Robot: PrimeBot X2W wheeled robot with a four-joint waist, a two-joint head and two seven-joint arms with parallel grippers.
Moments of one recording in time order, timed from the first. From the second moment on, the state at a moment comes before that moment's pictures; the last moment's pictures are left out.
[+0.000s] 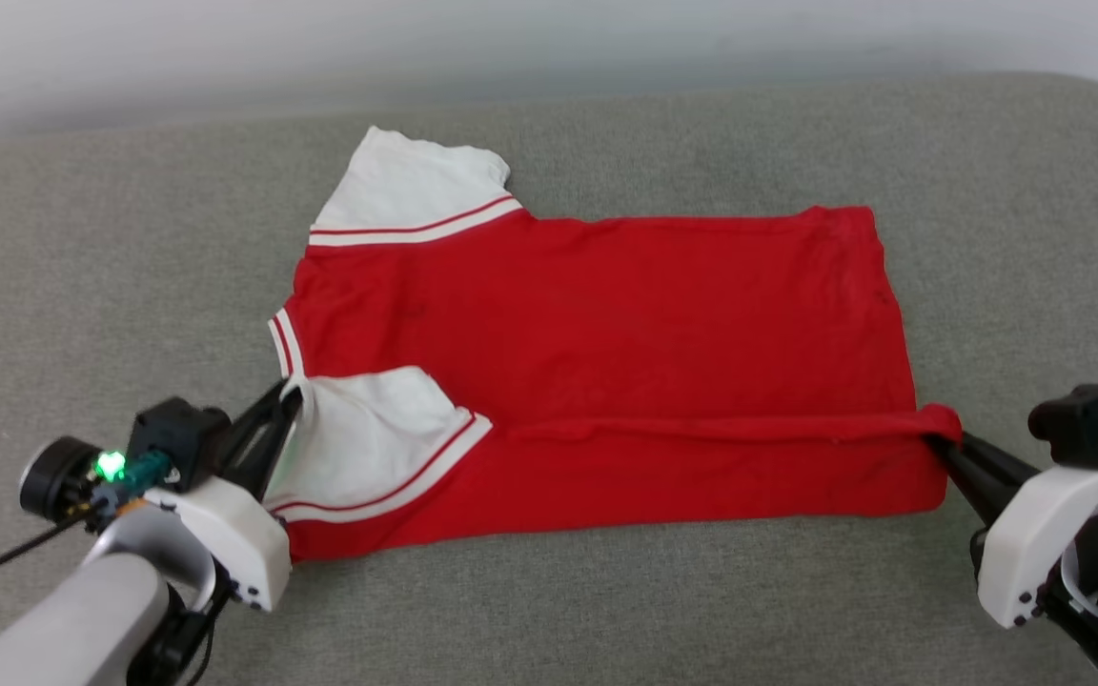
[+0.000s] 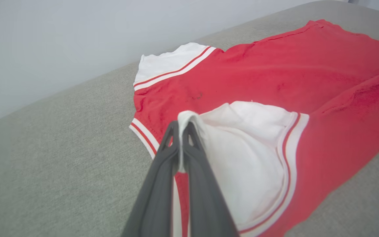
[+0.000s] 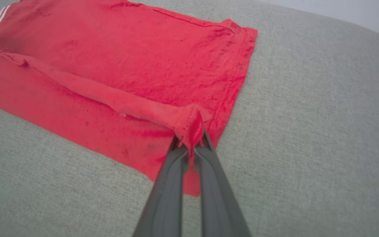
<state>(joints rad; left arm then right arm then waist) -0.42 0.75 -0.77 0.15 -0.71 0.13 -0.15 -0.21 -0.56 0.33 0.11 0.54 0.13 0.23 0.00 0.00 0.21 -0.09</state>
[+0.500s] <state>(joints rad) -0.63 0.71 -0.80 0.40 -0.68 0.00 -0.11 -0.41 -0.54 0.43 0.30 0.56 0.13 0.23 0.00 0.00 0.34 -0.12</state>
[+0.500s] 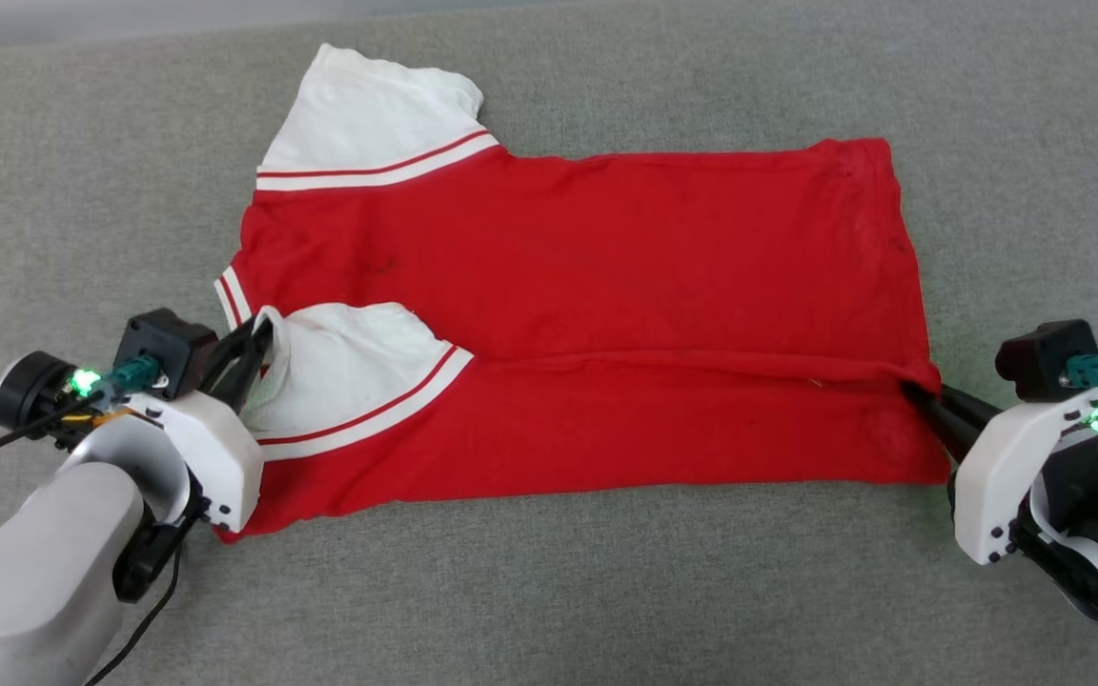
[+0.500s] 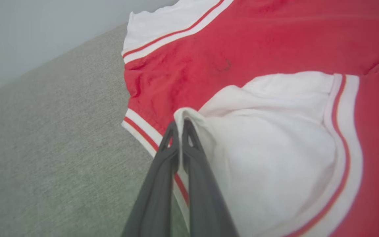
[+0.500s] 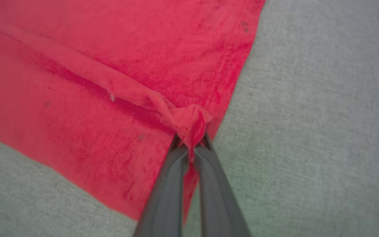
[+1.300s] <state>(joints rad) -0.75 0.71 -0.80 0.50 -0.79 -0.10 0.10 -0.41 -0.60 0.46 0.32 0.59 0.13 0.15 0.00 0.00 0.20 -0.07</state>
